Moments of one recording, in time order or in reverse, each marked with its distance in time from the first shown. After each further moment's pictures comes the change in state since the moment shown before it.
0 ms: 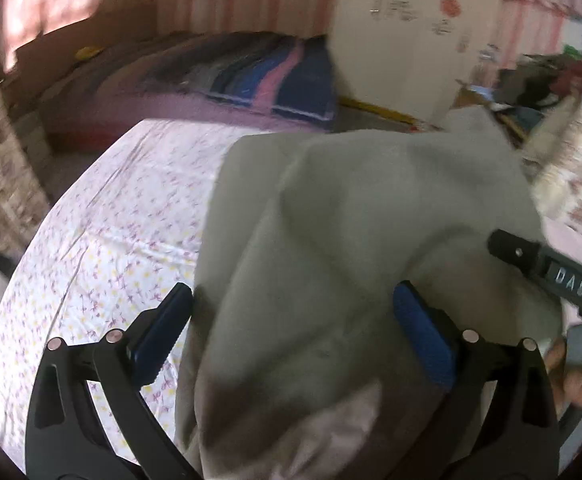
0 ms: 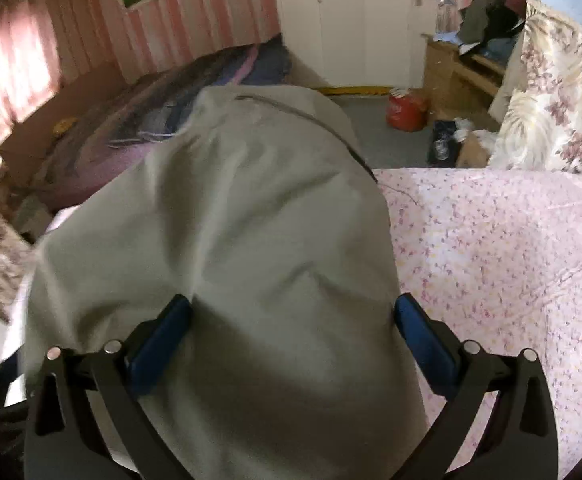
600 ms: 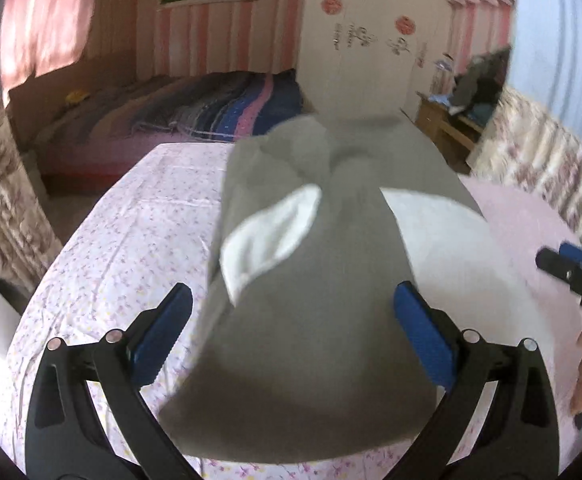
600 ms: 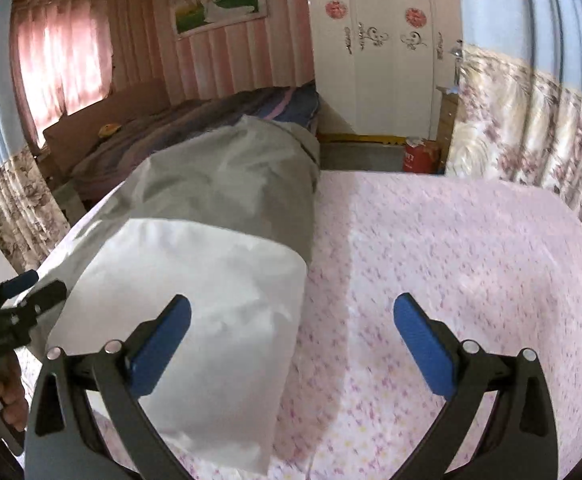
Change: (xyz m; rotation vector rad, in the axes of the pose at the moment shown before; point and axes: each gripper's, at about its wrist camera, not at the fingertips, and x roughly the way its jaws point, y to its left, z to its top) left arm -0.111 -0.010 -0.100 0.106 -0.152 -0.022; right arm -0.131 -0.061 -0.115 -0.131 -0.177 0.034
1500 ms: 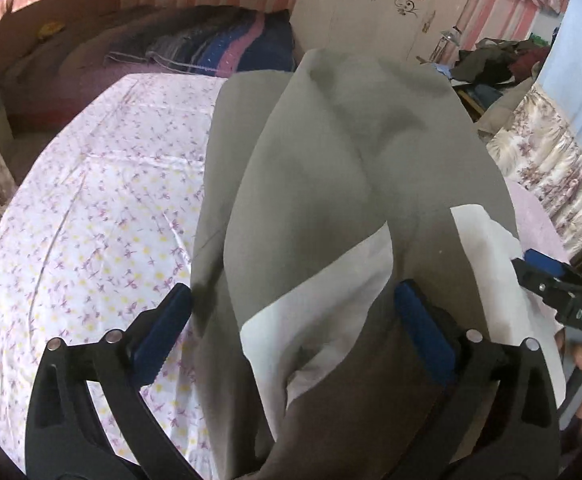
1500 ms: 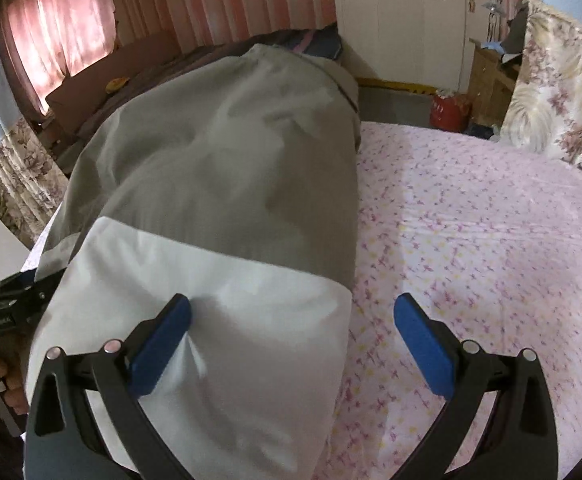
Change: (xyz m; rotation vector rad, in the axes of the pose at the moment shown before) left arm 0.091 0.044 0.028 -0.124 0.241 -0.141; right arm 0.104 0.015 0.036 -0.023 0.240 0.091
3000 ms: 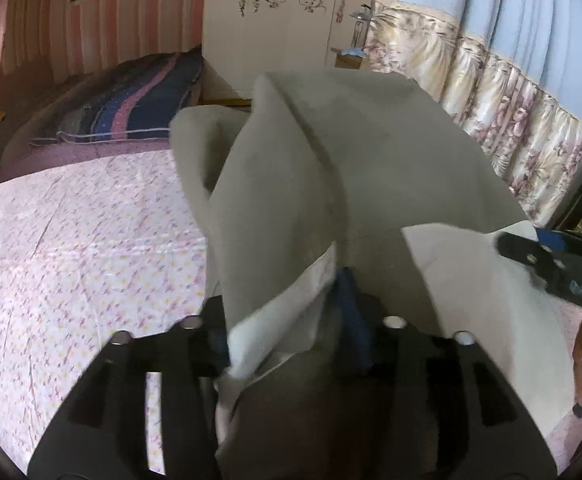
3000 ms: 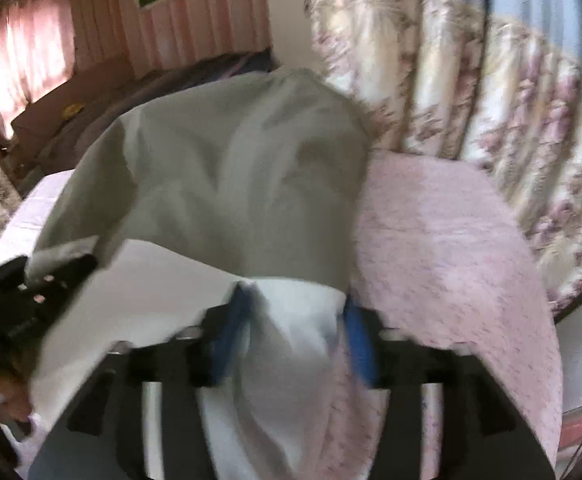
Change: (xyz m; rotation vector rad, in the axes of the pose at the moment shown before) left arm 0.068 -0.337 -0.011 0.238 -0.101 -0.010; right arm -0.109 -0.235 -0.030 0.018 -0.167 -0.259
